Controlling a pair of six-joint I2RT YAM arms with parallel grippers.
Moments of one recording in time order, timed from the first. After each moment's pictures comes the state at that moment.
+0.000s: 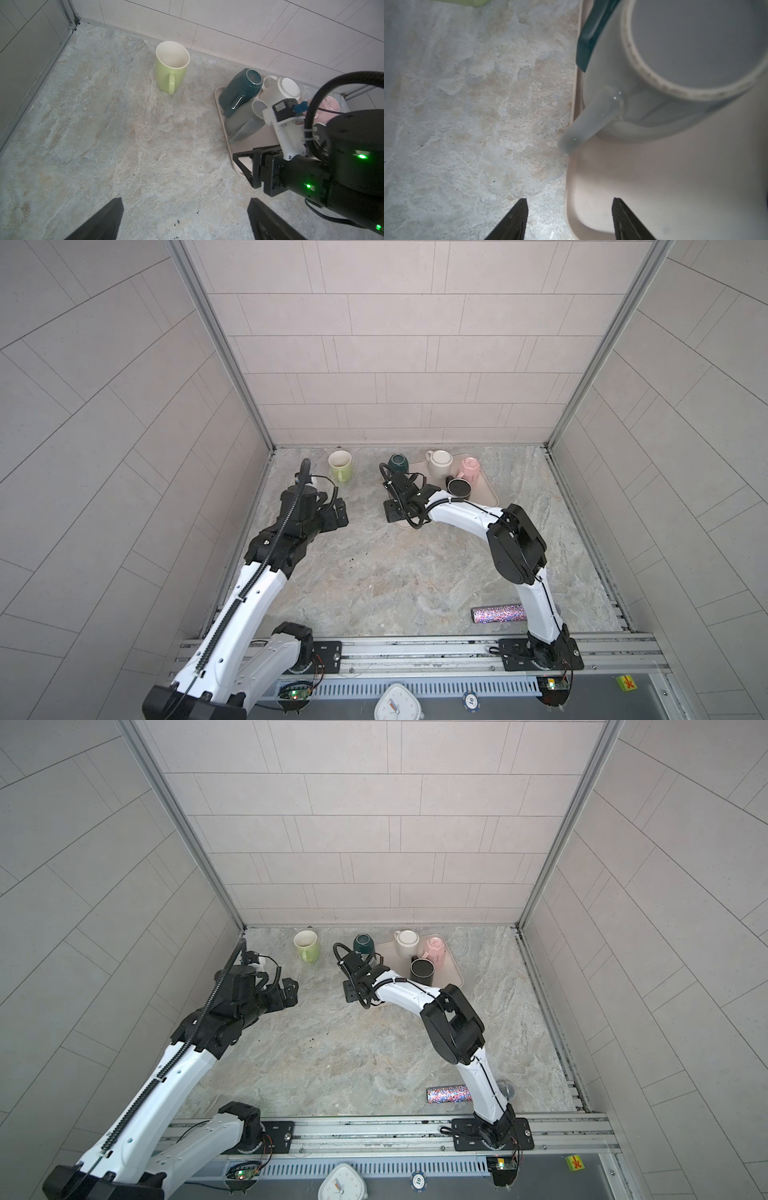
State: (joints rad) left arm -0.24 0.93 0.94 -0.65 -0.08 -0.38; right arm 0.73 2.16 1.72 -0.57 0.19 0.47
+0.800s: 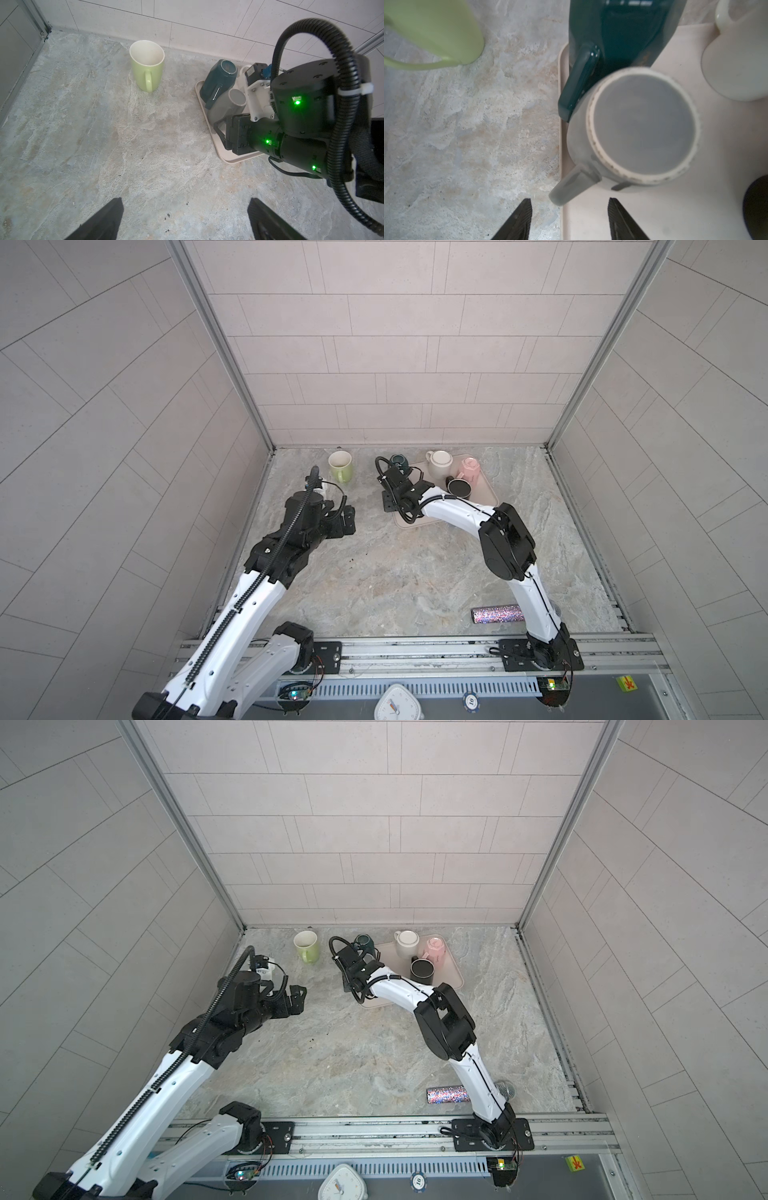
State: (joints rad) left arm -0.34 0.89 0.92 -0.65 -0.07 -0.36; right arm 0.73 2.25 1.88 -0.55 0.32 0.53
